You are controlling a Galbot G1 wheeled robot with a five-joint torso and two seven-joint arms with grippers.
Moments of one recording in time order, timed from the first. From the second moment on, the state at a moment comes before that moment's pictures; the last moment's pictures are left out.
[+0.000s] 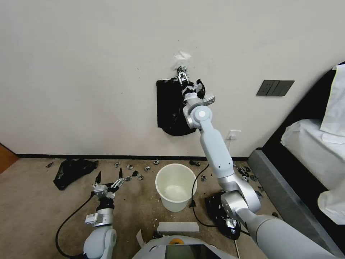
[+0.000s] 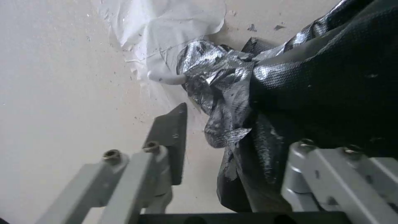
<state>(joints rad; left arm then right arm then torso) 1.64 -1.52 -0.73 -1.94 -0.25 -0.38 0.05 -0.29 1.52 0.18 1.49 1.47 0.01 0.31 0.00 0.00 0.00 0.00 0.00</state>
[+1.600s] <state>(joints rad) 1.59 -1.54 -0.72 -1.87 -0.22 -0.40 0.05 -0.46 1.43 0.09 1.75 1.29 -0.07 0.63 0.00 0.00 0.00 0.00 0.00</state>
